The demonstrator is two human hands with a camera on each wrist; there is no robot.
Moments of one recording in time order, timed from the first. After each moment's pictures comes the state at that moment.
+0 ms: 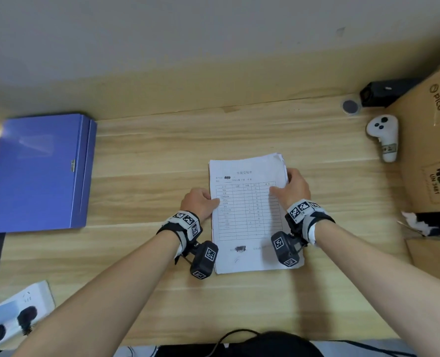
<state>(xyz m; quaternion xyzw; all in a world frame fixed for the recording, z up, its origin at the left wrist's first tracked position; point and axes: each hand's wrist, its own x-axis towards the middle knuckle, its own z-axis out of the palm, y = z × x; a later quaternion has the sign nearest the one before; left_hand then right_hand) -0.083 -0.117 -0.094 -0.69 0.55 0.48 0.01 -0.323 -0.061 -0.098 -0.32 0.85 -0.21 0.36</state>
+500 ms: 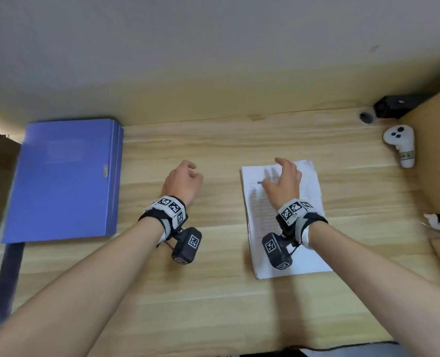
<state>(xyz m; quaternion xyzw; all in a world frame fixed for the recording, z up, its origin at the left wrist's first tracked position) 0.024 -0.194 -0.059 -0.69 0.63 0.35 -0.09 -0.203 -0.102 -0.074 -0.38 0.83 -0.30 0.28</state>
